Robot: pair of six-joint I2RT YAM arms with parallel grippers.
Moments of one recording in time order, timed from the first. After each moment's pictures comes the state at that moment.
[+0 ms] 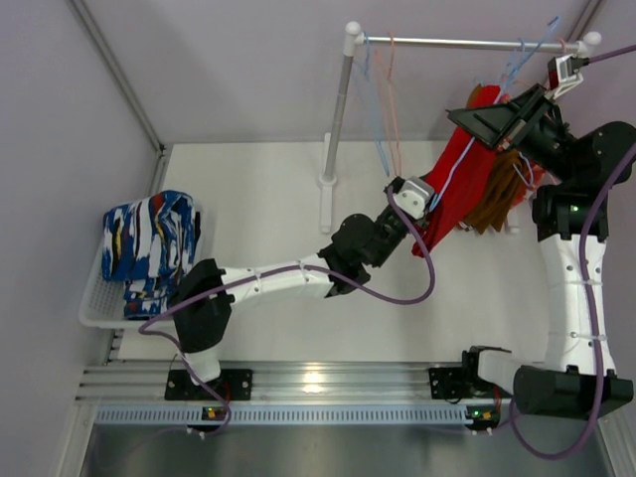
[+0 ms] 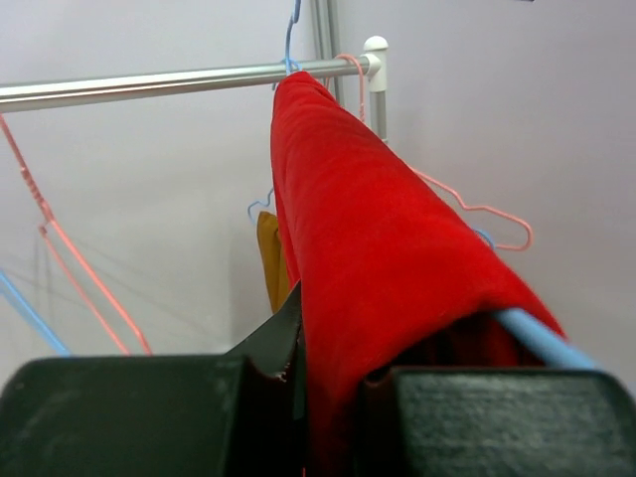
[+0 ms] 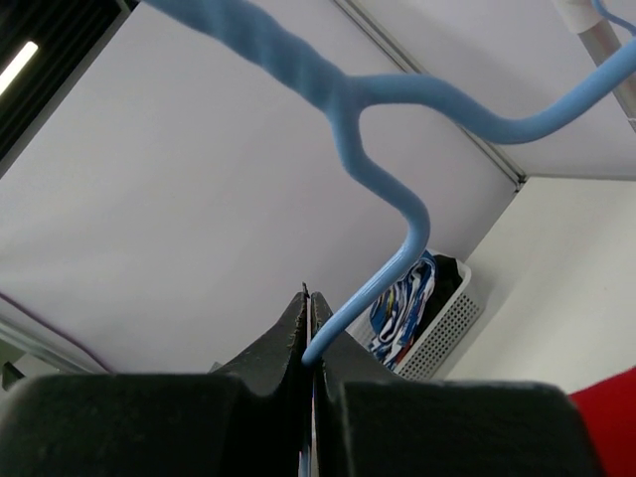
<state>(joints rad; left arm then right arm) -1.16 1.82 1.44 0.88 -0.36 0.27 -0.10 1.16 1.47 0.19 -0.97 1.29</state>
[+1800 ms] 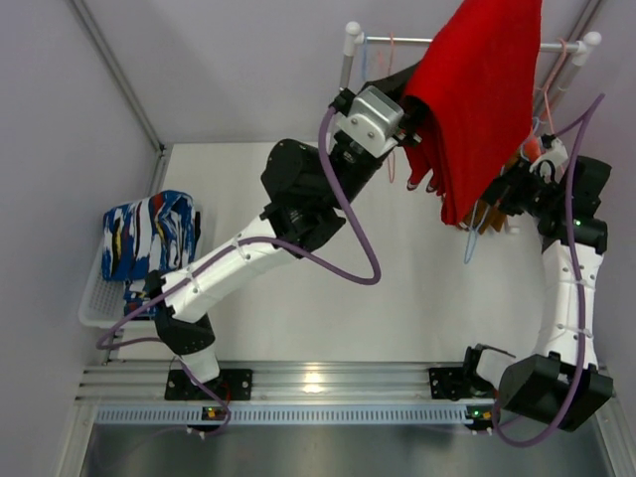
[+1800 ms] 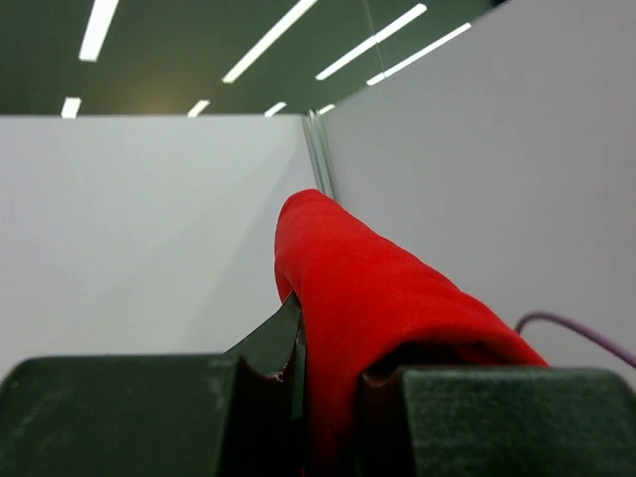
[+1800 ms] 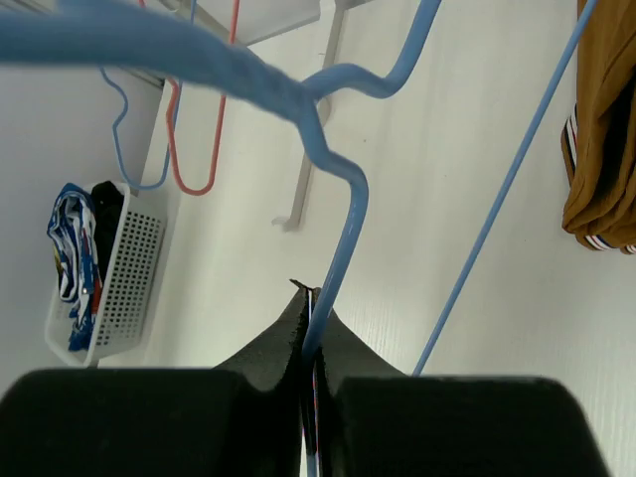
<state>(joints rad) -1.14 1.76 2.12 0.46 -0.12 0.45 -0.35 1.12 1.21 -0.58 -0.79 0.33</state>
